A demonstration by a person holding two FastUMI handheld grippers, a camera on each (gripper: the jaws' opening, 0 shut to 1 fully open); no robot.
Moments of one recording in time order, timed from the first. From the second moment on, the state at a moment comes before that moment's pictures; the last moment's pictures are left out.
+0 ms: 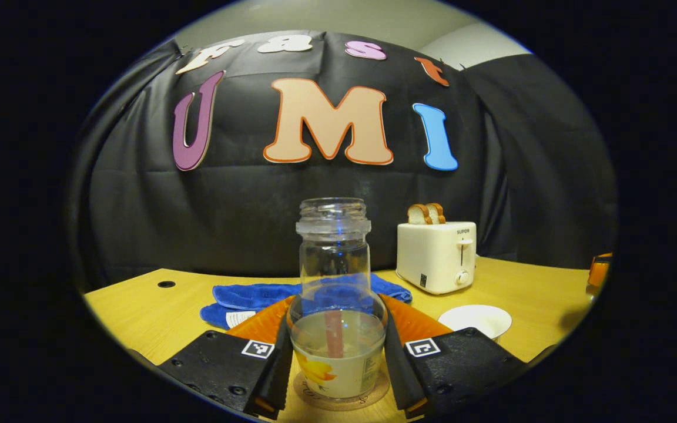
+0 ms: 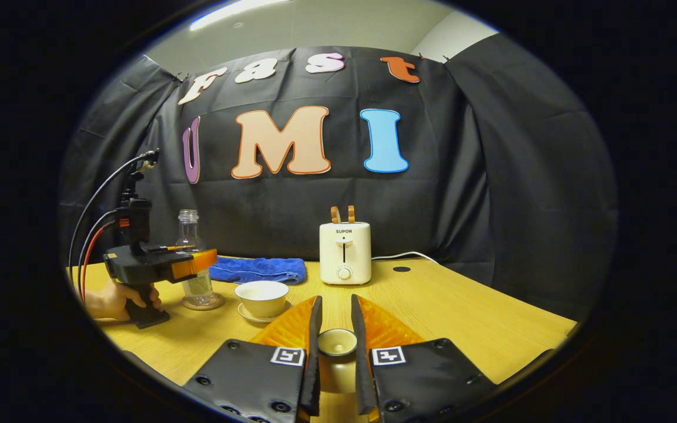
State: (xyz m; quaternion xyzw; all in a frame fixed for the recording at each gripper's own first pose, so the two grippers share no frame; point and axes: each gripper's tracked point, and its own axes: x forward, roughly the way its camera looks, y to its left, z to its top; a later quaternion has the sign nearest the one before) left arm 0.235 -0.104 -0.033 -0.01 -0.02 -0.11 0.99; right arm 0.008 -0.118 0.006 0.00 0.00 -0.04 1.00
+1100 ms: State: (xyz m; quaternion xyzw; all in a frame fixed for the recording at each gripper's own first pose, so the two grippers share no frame) left arm 0.107 -0.014 -0.040 0.00 -0.01 -0.02 1.00; right arm 0.060 -0.045 0.000 0.00 0.00 0.06 1.00
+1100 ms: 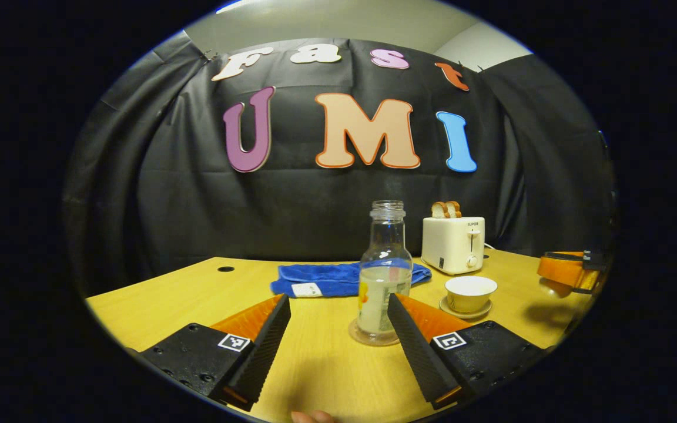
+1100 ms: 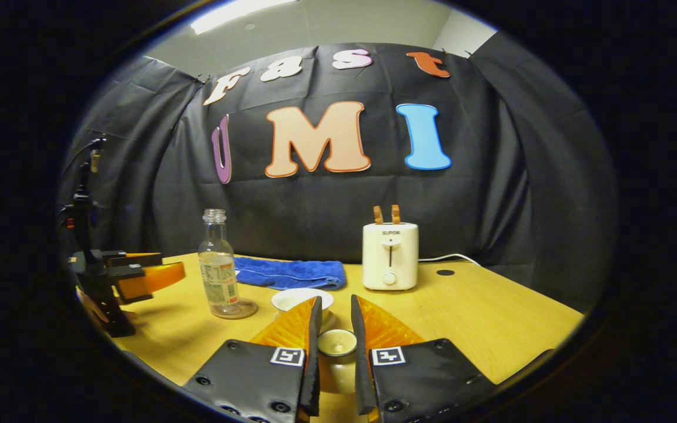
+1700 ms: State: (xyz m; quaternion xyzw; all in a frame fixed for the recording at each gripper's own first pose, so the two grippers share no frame) left arm 0.083 0.002 -0.040 0.00 0.00 -0.02 1.00; right arm 0.171 0.010 -0.005 0.00 0.01 0.09 1.00
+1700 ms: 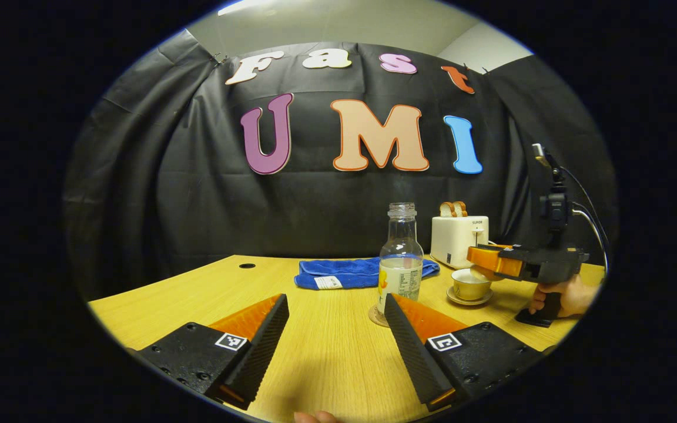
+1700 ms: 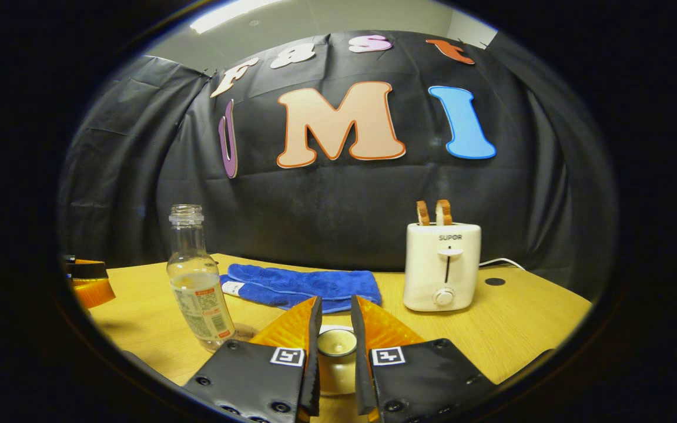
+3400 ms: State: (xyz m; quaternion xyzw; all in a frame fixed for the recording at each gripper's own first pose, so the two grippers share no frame) left arm 0.082 0.002 -0.040 0.00 0.00 -0.02 1.00; right arm 0.177 0.007 -0.001 0.00 0.00 0.08 1.00
